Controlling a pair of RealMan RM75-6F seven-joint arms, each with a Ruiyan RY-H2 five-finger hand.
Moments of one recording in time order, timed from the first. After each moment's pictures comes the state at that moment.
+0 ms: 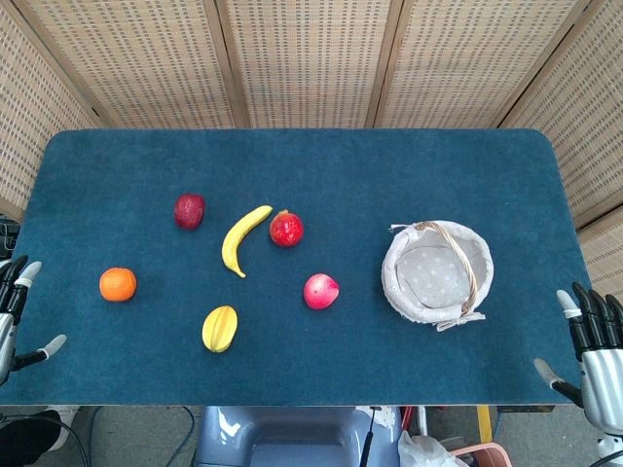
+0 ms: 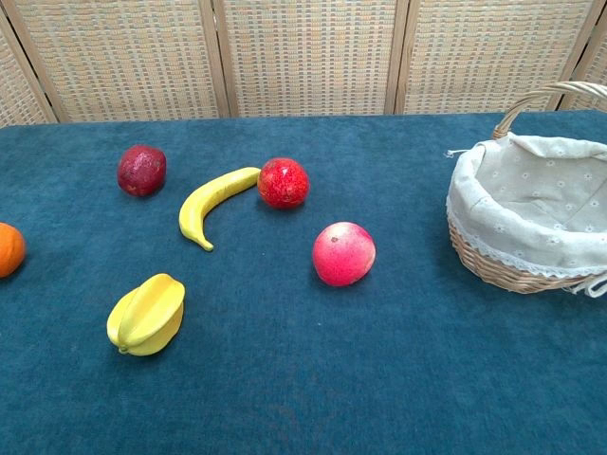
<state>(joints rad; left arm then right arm) -0.05 -1.03 -0.05 -1.76 1.55 1.58 0.09 -0.06 -1.05 0.06 -1.76 -1.70 1.74 -0.18</state>
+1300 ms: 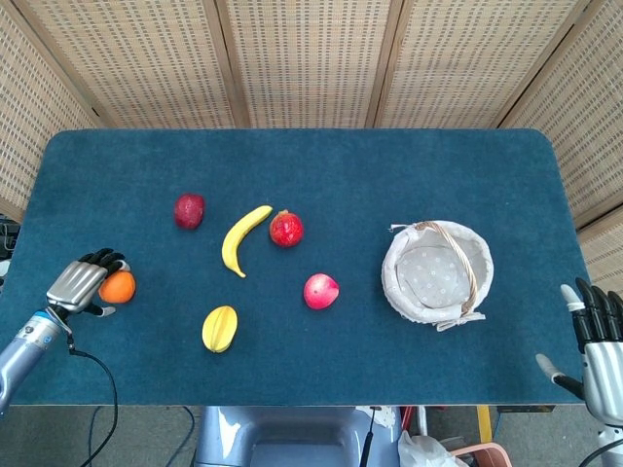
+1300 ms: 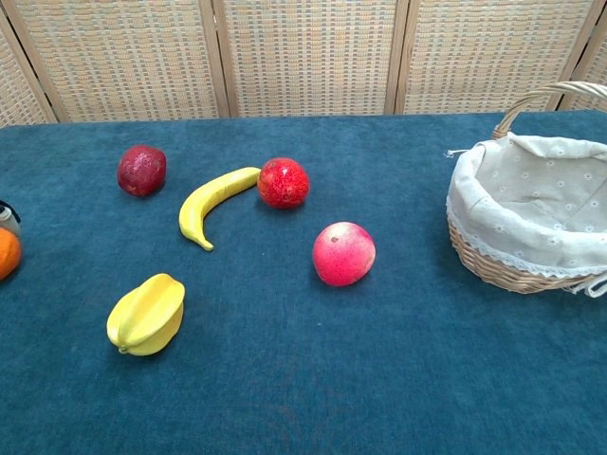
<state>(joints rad) -0.49 -1.48 0.05 -0.73 1.66 0.98 -0.44 -0.04 -1.05 0.08 -1.76 -1.64 1.69 -0.15</state>
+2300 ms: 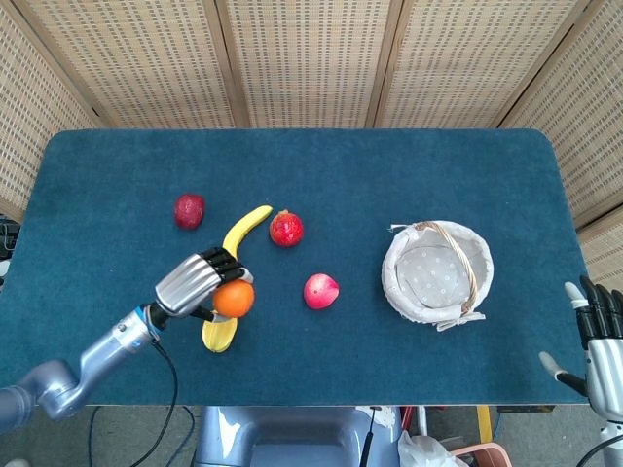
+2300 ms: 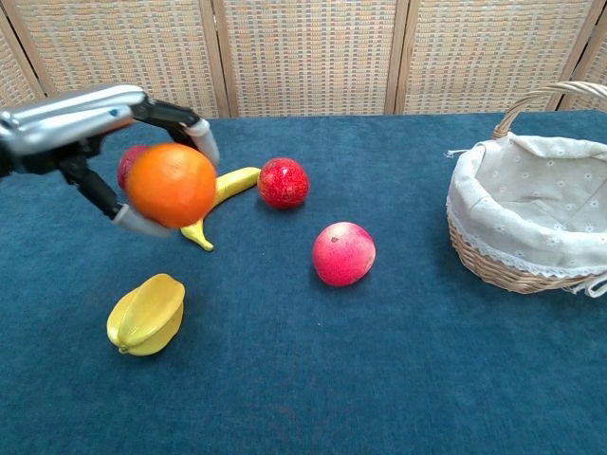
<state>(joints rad) -0.71 -1.44 -0.05 -1.35 1.80 1.18 -0.23 -0.03 -1.05 0.09 -1.76 -1.60 1.67 -0.15</state>
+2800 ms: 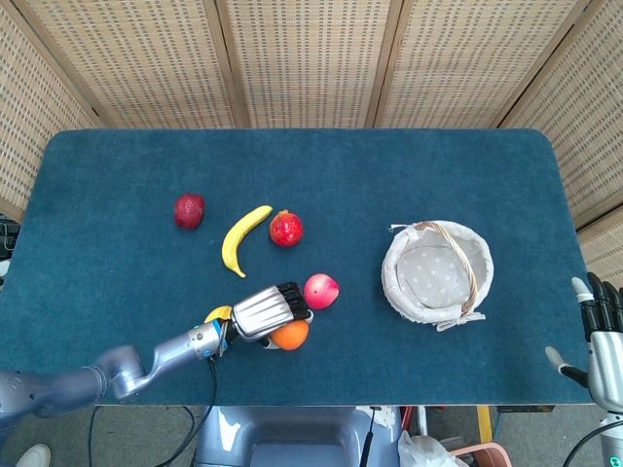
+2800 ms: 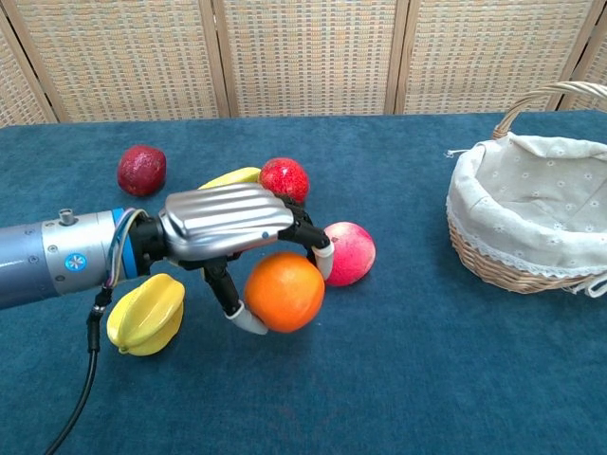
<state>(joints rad) -0.89 -1.70 0.02 -1.13 1.87 1.02 -0.18 -0.02 -1.07 0.11 -1.76 -1.51 1.63 -0.21</state>
